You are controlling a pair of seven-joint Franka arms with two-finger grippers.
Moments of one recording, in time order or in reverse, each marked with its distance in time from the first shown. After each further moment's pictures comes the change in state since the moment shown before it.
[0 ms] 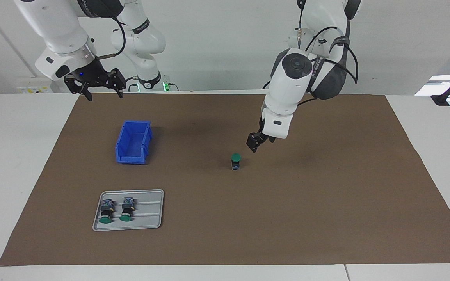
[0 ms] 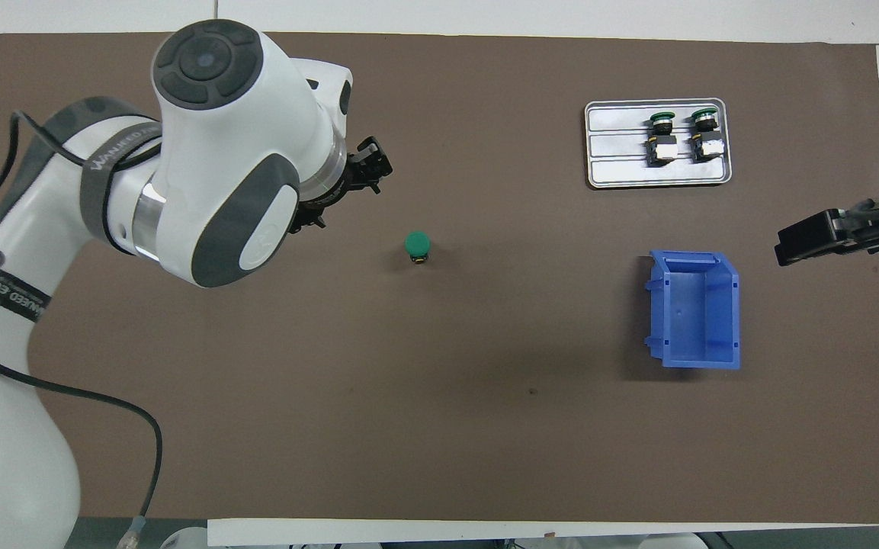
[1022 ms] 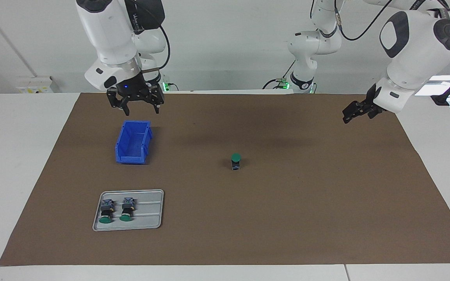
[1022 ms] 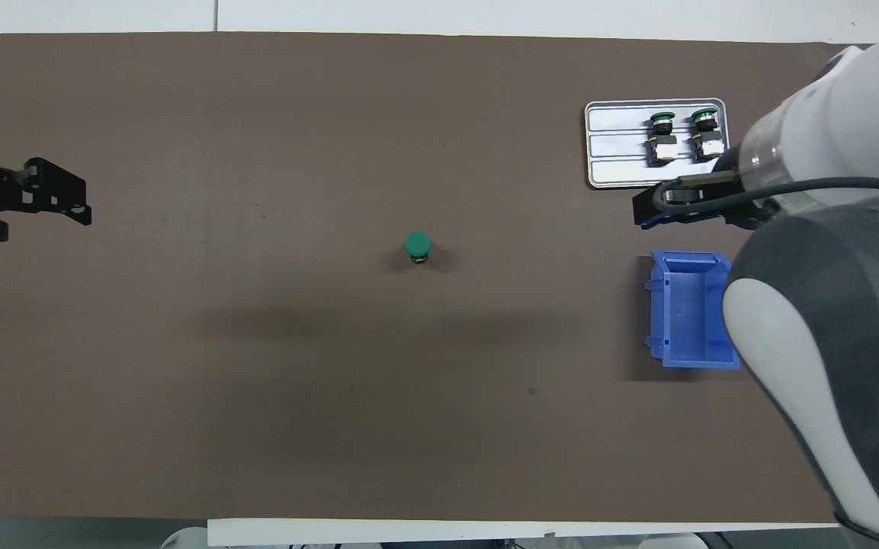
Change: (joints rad) left arm 0.454 -0.254 0.014 -0.094 0.047 -0.317 0.836; right arm 0.070 0.090 0.182 -0.046 0.003 0.280 0.392
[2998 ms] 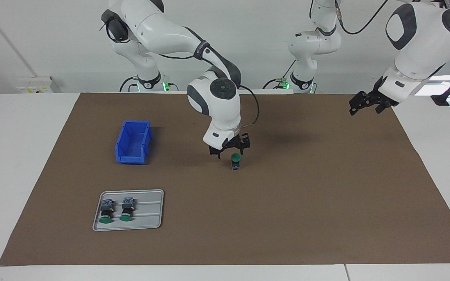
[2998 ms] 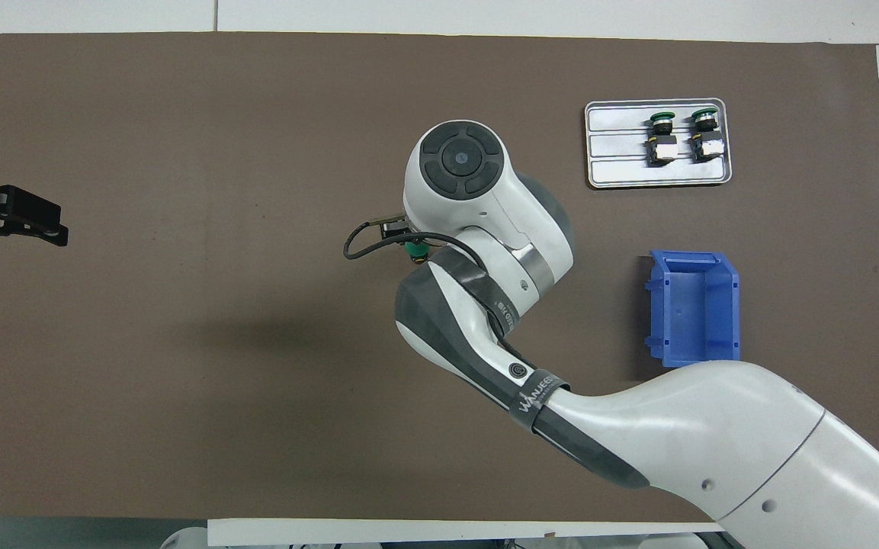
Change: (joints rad) left arm 0.042 -0.048 -0.017 -0.063 0.002 0.026 0.125; right arm 0.267 0.502 0.147 0.102 -0.252 0.382 0.277
